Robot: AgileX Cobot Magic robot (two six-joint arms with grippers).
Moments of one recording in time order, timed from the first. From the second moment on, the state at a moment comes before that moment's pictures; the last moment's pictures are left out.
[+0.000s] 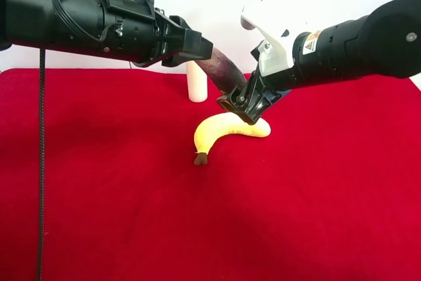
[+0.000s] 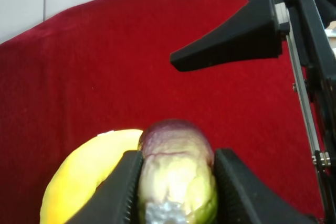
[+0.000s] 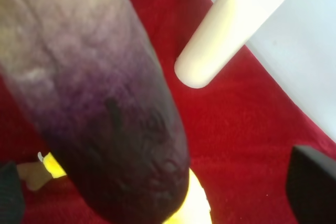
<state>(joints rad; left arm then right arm) -0.60 1.46 -0.94 -1.43 0.23 1.22 0.59 1.44 -0.82 0.18 0.08 -0.68</state>
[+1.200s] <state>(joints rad) -0.60 1.46 -0.94 -1.43 0.17 1.22 0.59 1.28 -0.82 0.25 0.26 -0.68</state>
